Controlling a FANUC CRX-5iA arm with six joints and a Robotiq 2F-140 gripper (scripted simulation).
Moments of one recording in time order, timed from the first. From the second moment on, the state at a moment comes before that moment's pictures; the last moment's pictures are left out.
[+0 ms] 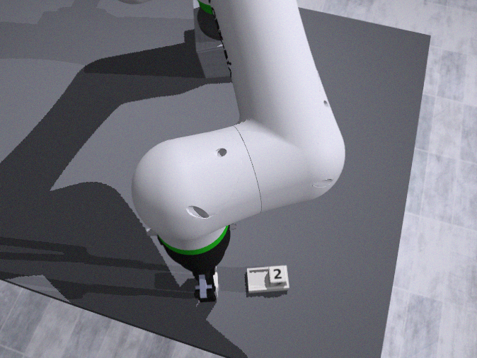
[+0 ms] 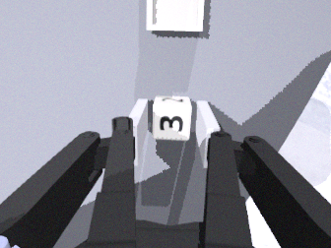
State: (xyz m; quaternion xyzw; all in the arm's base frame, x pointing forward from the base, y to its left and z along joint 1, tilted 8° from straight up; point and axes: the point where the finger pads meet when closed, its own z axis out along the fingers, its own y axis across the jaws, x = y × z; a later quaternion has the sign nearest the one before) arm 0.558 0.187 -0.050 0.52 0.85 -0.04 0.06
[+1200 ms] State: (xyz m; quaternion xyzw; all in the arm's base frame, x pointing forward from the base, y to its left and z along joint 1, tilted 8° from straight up) arm 0.558 0.187 -0.050 0.52 0.85 -0.04 0.06
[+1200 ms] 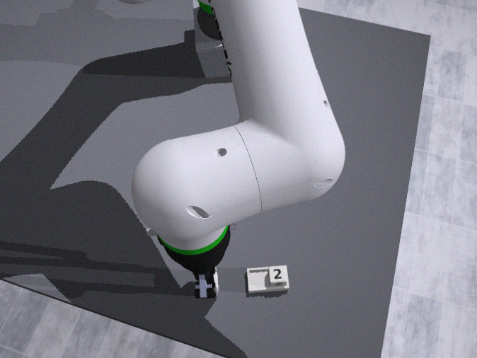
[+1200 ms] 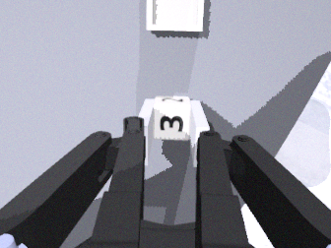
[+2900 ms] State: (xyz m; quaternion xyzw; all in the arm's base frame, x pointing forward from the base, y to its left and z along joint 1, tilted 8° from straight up) arm 0.530 0.243 0.047 0.52 0.85 -0.04 0.06
